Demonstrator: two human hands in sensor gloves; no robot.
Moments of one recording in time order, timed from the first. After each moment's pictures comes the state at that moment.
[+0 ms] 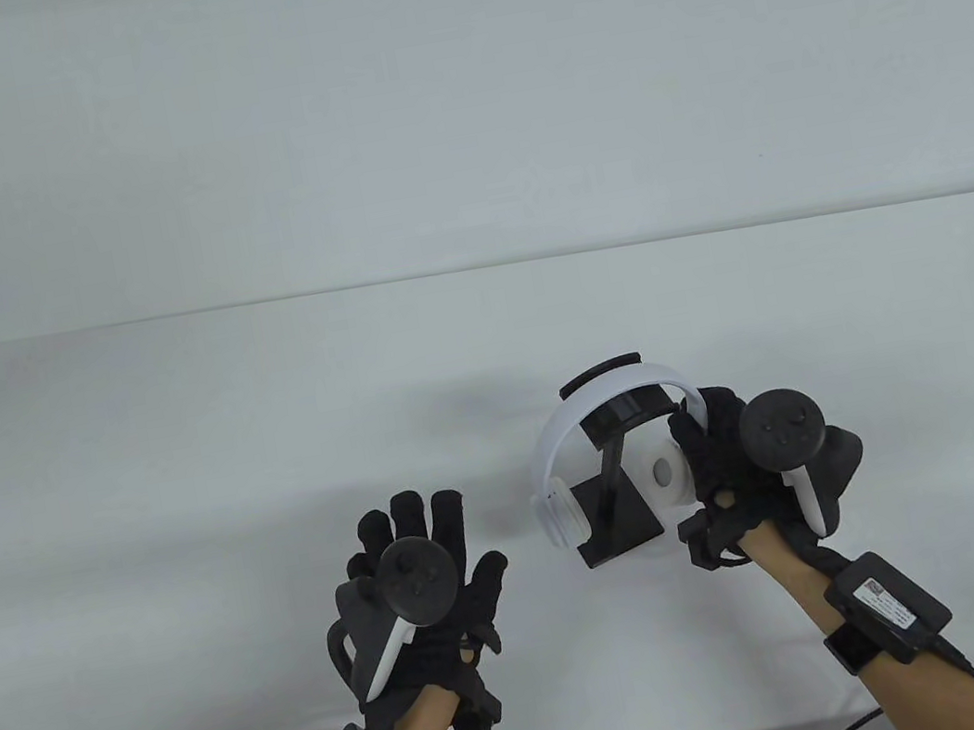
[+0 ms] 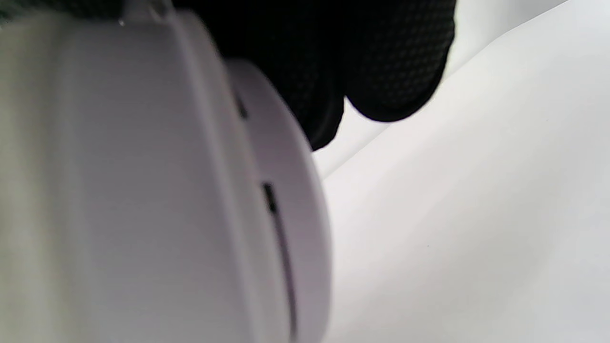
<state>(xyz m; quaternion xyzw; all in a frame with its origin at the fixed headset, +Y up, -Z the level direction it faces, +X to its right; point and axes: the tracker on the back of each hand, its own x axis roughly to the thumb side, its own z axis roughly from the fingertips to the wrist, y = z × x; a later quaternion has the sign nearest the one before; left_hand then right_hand) -0.125 -0.701 -0.291 -0.05 0.01 0.24 0.97 0.224 -0.688 -0.377 -0.14 -0.15 0.93 0.31</state>
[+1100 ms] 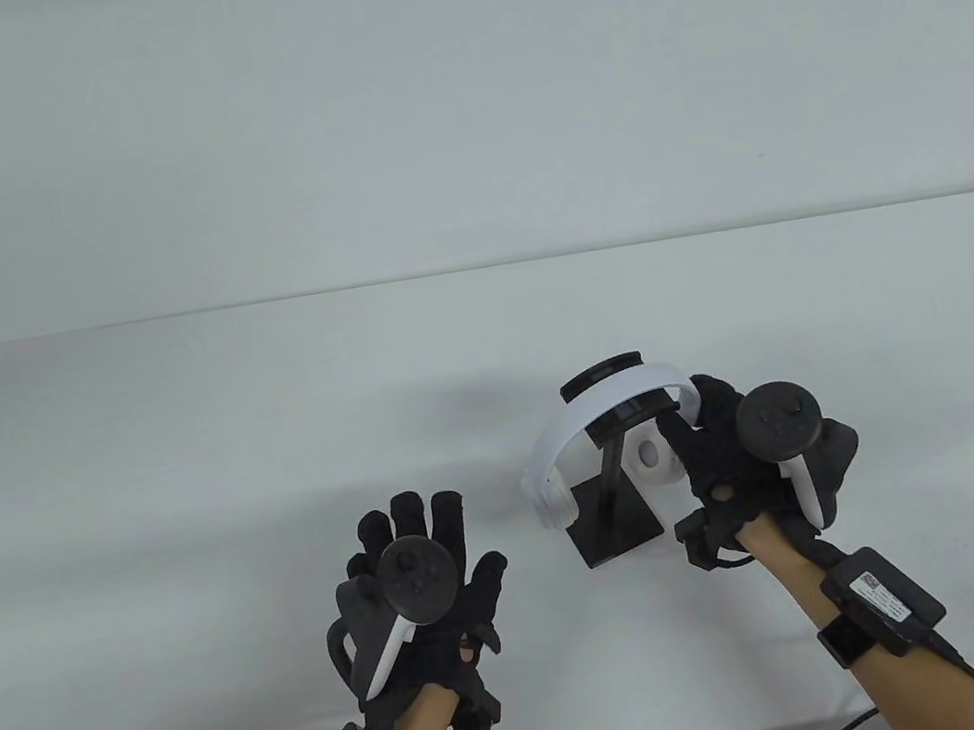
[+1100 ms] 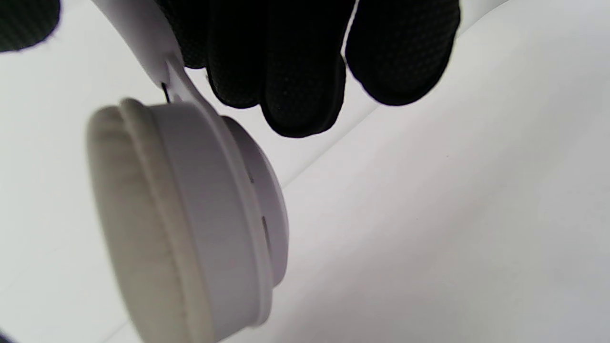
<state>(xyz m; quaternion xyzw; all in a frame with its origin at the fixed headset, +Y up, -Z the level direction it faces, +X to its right) -0.126 -0.702 -0.292 -0.05 0.02 0.24 0.97 0.225 -0.689 -0.378 -0.15 -0.11 0.93 0.33</state>
